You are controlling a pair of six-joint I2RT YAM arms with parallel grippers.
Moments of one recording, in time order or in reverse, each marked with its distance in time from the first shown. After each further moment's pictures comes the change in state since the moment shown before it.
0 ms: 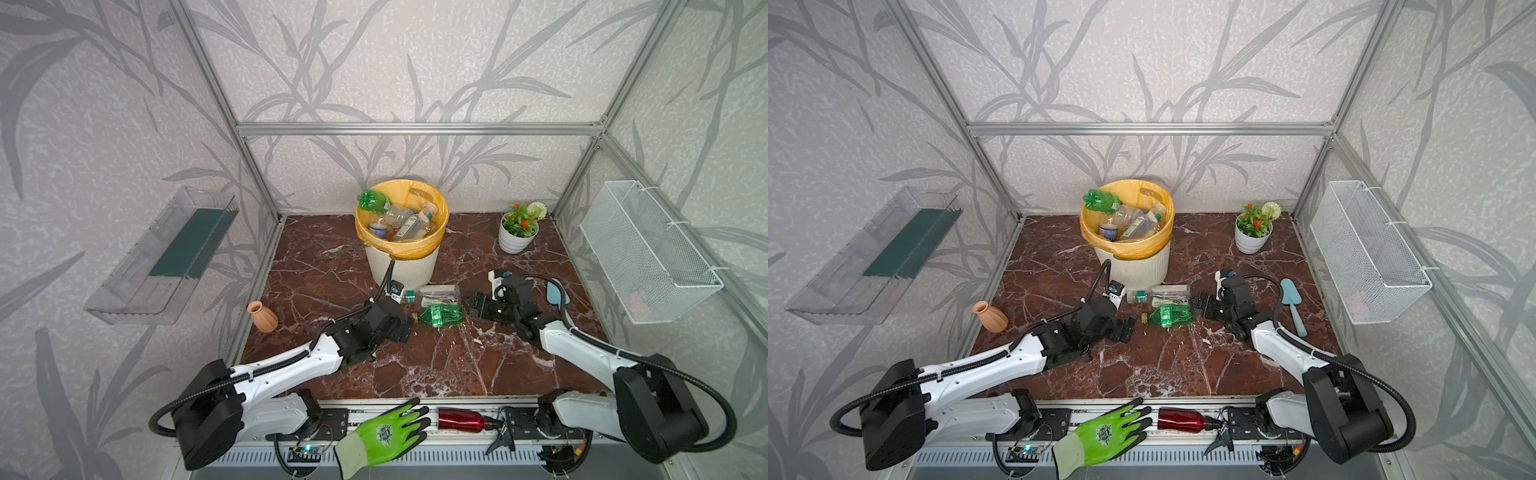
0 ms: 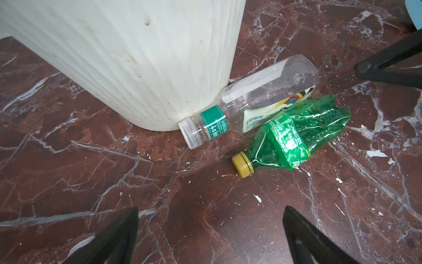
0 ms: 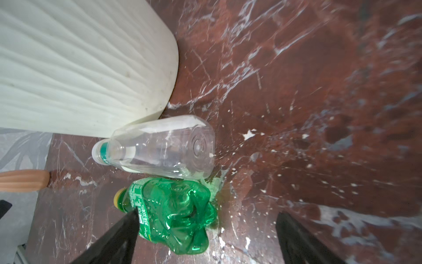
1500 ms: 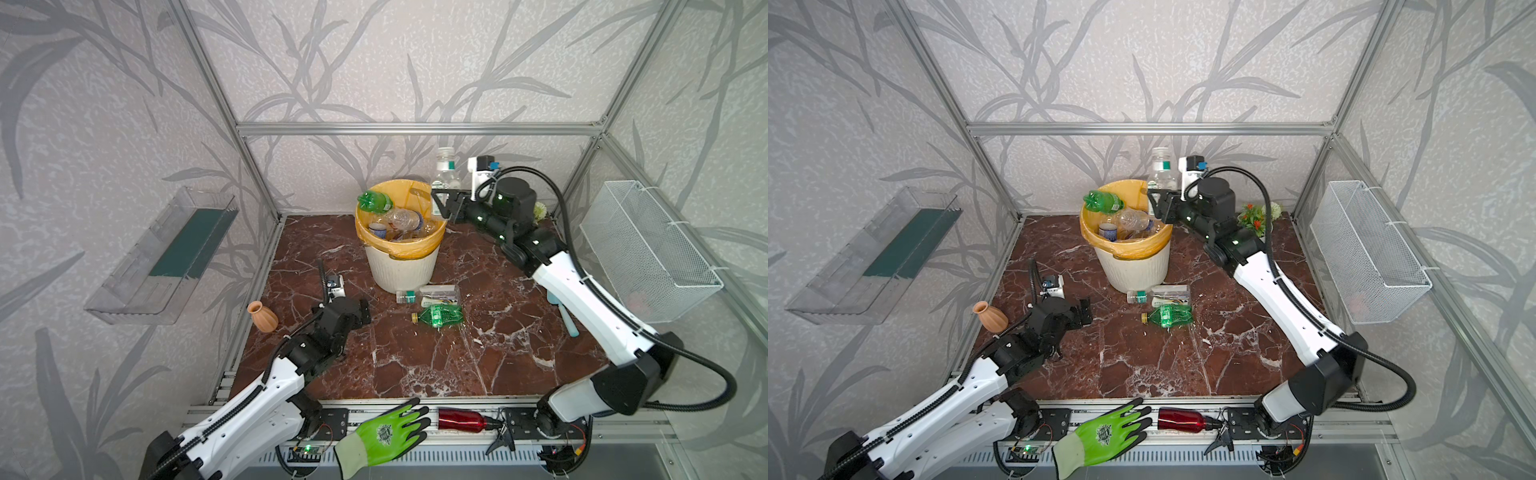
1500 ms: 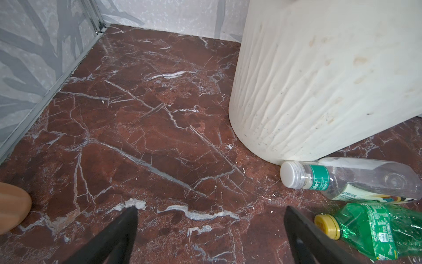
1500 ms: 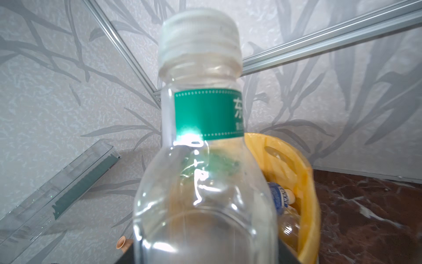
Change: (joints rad) left arm 0.278 -0.378 -0.134 -0.130 -0.169 -0.217; right arm 0.175 0.293 1.159 -0.280 0.078 -0.114
